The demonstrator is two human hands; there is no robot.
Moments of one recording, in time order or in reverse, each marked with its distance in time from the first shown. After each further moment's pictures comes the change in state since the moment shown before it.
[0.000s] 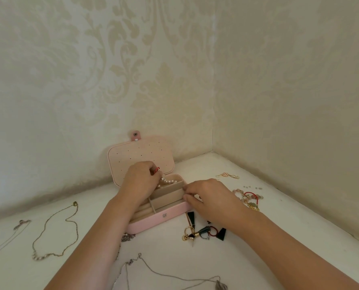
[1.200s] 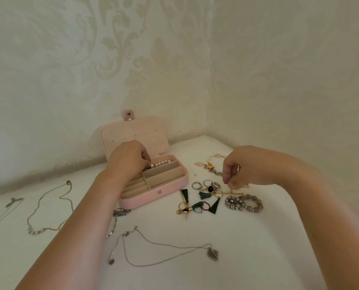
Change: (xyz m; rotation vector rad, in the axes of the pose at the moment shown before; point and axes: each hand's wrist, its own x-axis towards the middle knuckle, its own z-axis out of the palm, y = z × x) left_hand 0.000 -0.007 -0.016 0.191 -0.137 0.028; right_hand -0.036 0.011 -0.095 -0.036 -0.389 0.326
